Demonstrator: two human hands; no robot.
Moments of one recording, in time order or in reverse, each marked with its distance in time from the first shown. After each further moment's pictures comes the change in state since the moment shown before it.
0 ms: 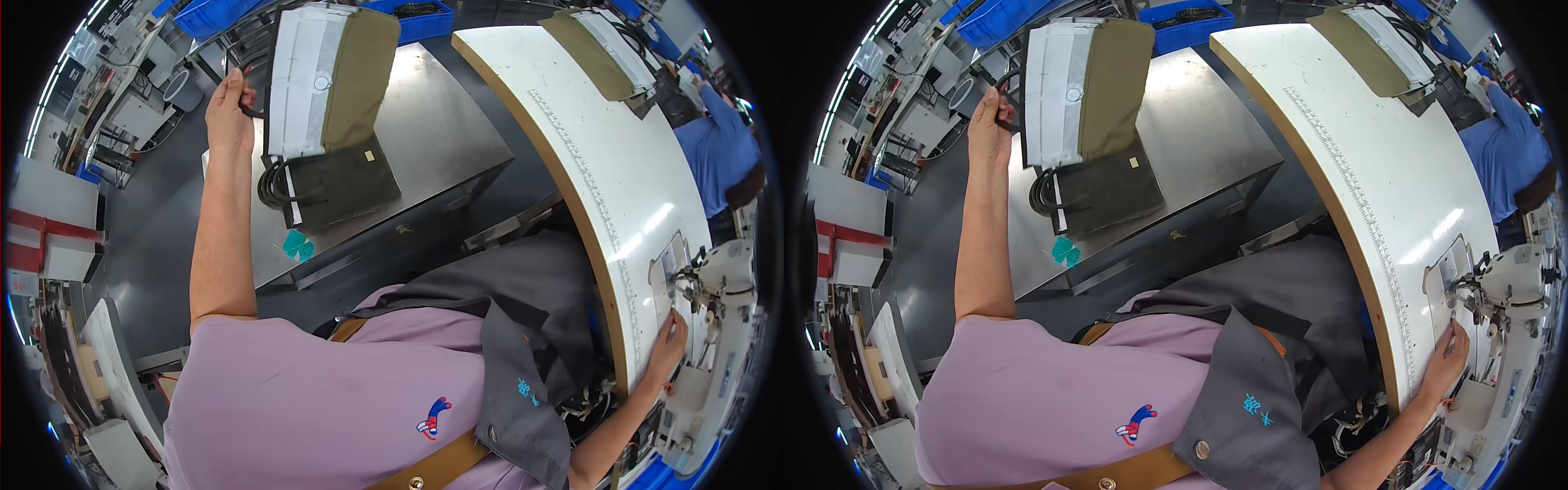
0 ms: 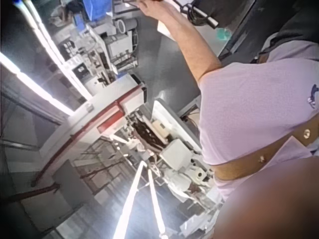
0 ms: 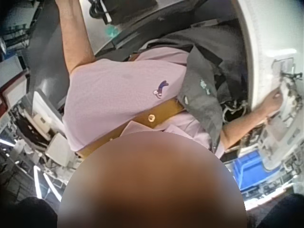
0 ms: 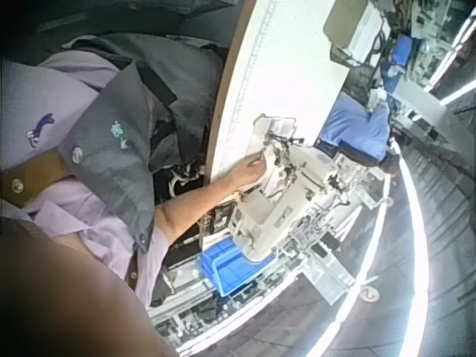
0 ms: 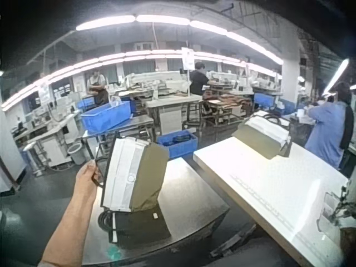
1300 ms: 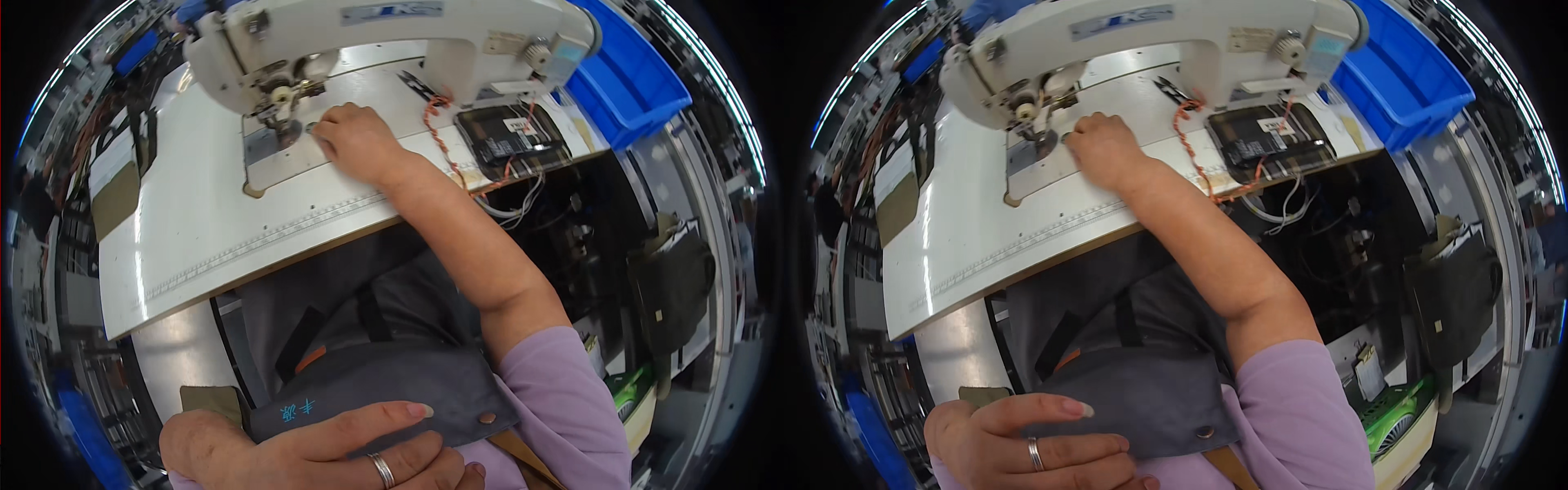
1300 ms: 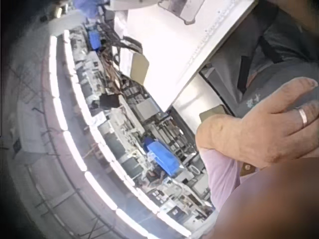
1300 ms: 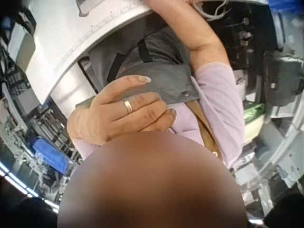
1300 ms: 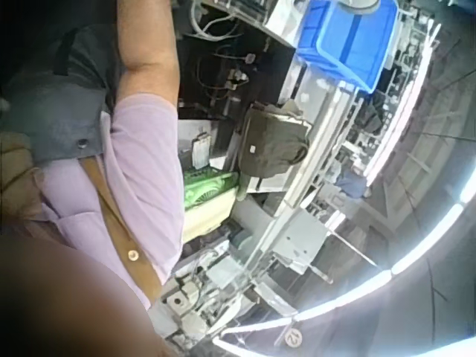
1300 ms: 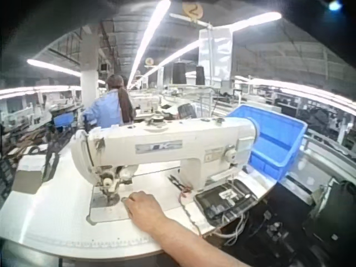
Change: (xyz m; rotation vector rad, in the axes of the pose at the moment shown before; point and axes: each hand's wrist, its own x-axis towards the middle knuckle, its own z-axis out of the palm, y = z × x) left_hand -0.376 0.138 0.386 -0.464 -2.376 0.985; right_hand -0.006 -0.045 0.018 -0.024 0.260 0.019
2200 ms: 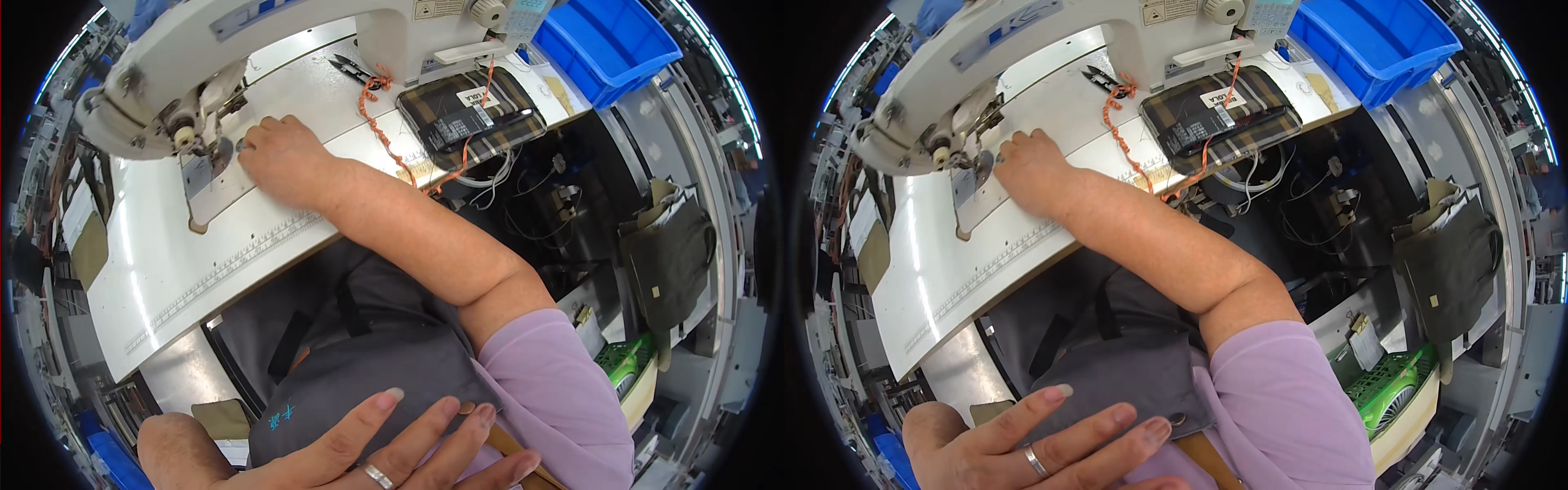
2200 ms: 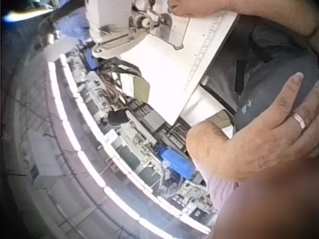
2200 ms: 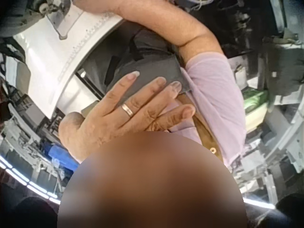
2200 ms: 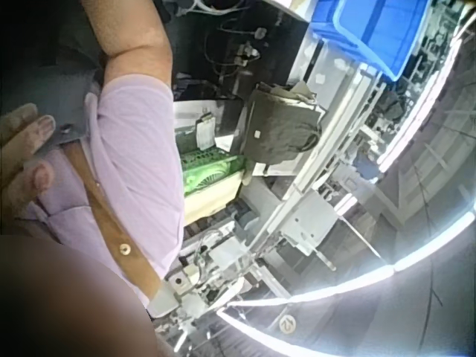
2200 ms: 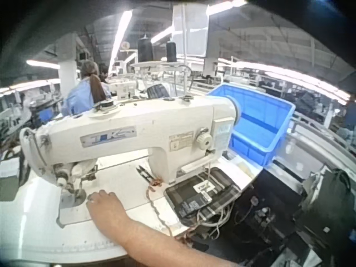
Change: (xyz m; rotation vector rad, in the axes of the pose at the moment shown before) left_hand 0.044 -0.014 -0.001 0.095 -0.357 -0.170; right_hand -0.010 -0.011 -0.013 -0.031 -0.022 -0.021
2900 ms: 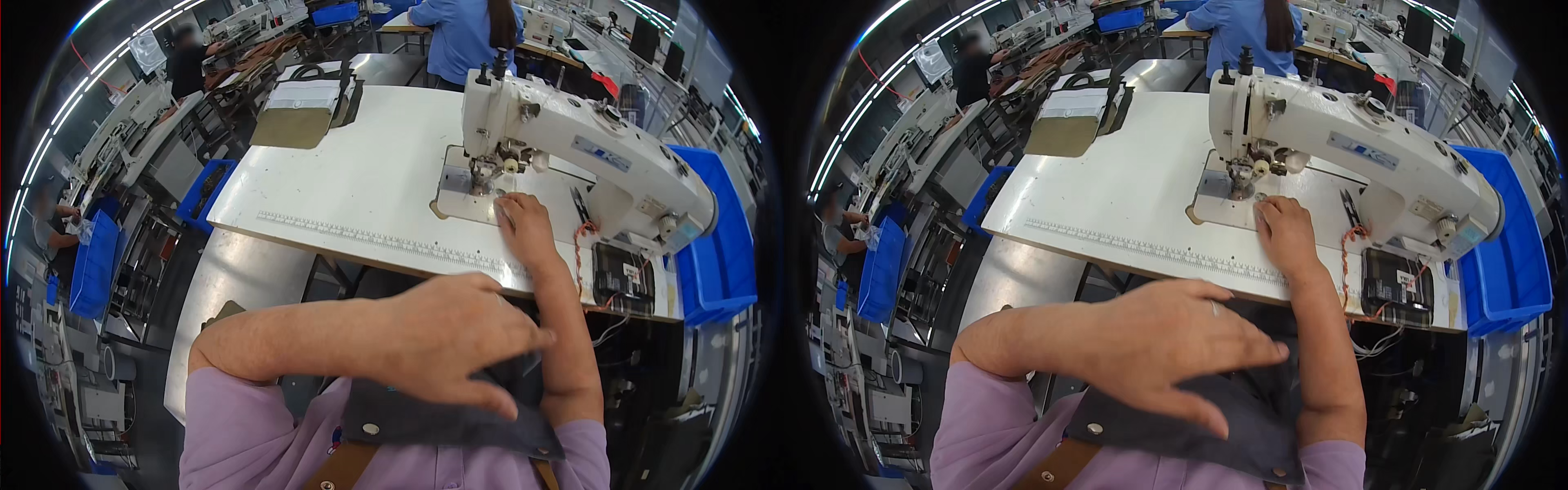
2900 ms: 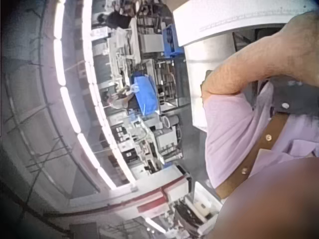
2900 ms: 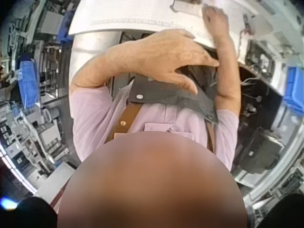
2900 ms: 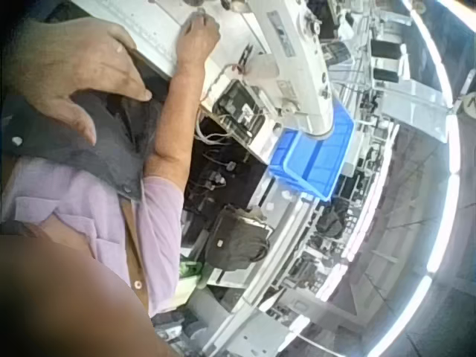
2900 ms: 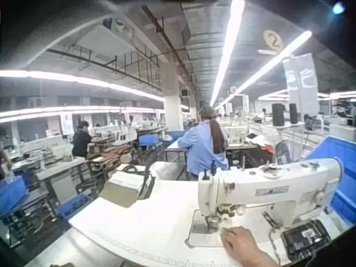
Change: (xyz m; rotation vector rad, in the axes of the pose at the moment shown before) left_hand -0.074 -0.034 0.036 -0.179 0.352 -0.222; right_hand 0.000 0.001 -0.004 0.136 -0.027 -0.082
